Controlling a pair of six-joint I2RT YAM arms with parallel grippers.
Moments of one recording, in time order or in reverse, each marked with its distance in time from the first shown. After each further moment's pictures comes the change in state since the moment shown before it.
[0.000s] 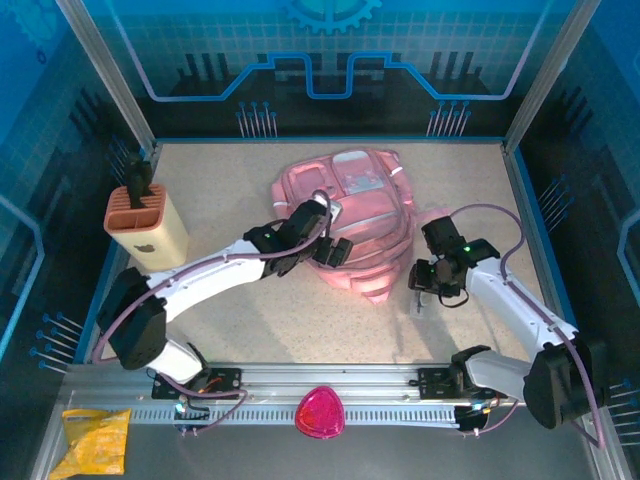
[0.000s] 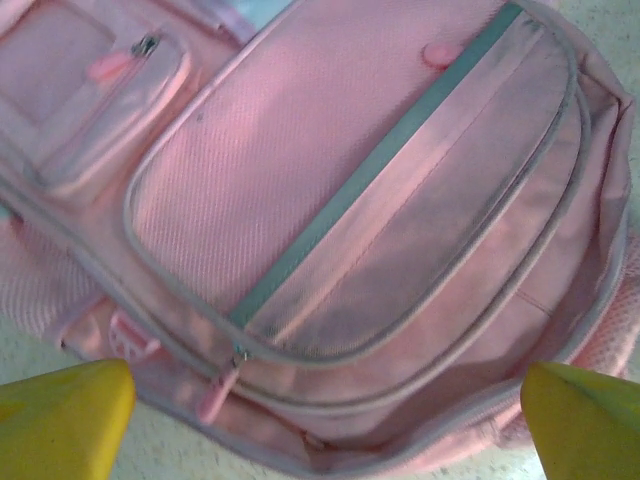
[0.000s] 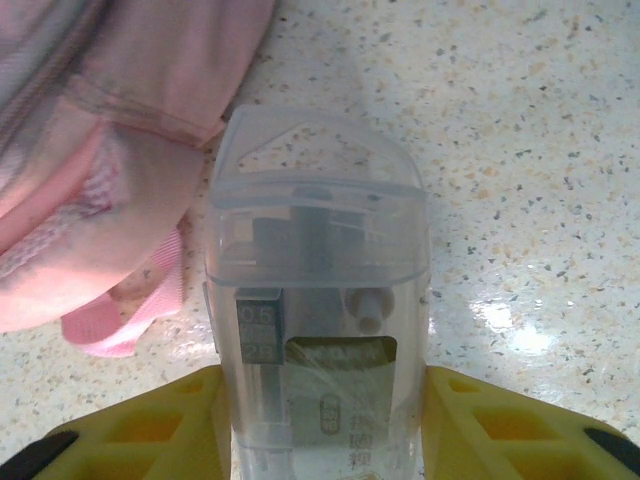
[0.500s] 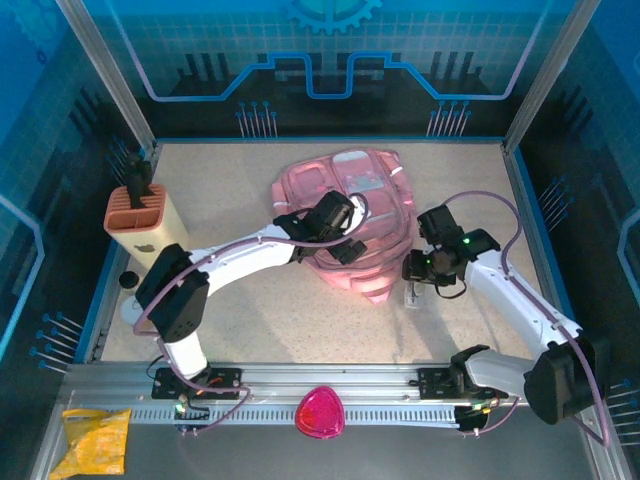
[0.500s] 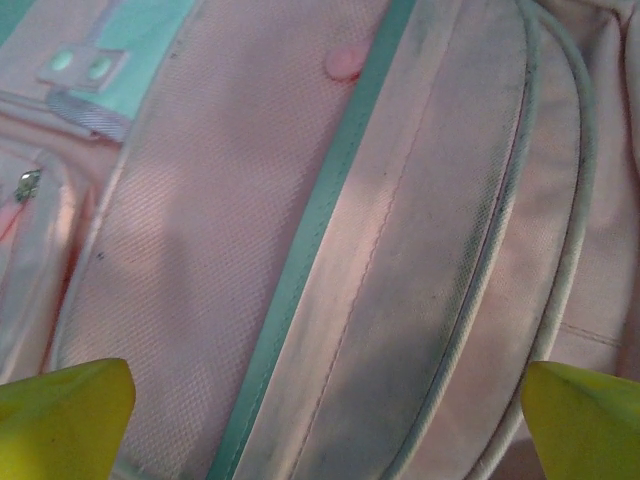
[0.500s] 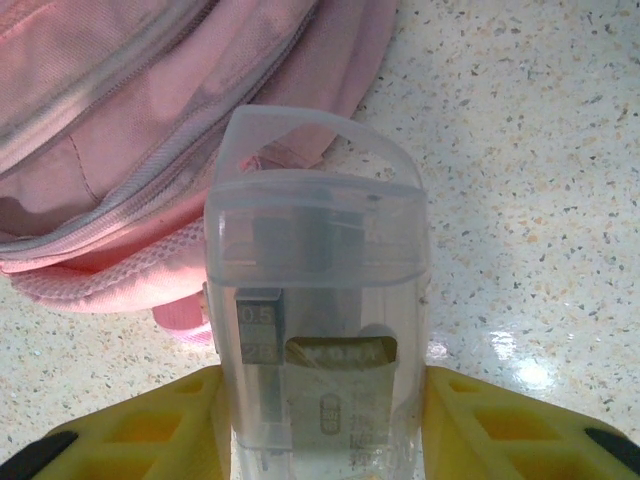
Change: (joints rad) left arm 0.002 0.237 0.167 0.026 0.051 0.348; right arm 0.037 0.027 0.109 -0.023 -0.019 -0.037
